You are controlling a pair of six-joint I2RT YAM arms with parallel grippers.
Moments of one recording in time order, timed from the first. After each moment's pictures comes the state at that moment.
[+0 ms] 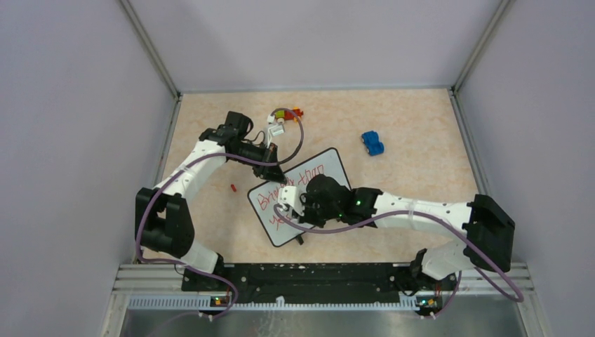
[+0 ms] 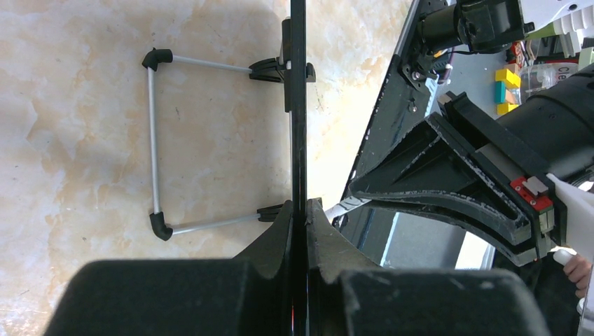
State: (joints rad) left arm -0.28 1.54 1.22 -0.84 0.99 0.26; right arm 1.14 1.40 0.95 -0.29 -0.12 -0.32
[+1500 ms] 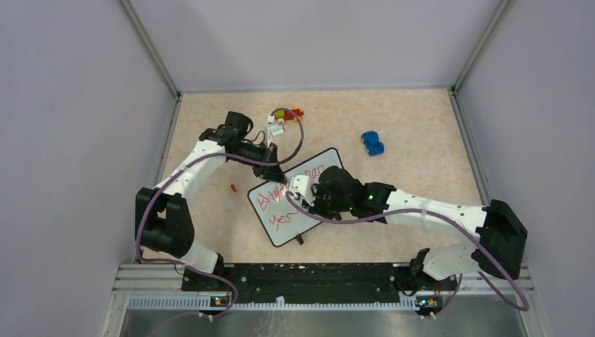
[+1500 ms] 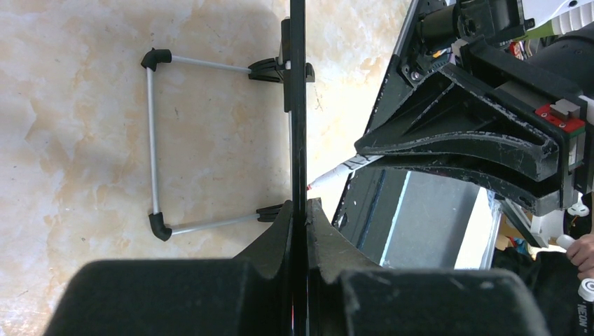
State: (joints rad) left arm -0.28 1.54 1.22 -0.84 0.99 0.26; right arm 1.06 1.33 0.93 -0.31 -0.13 -0.31
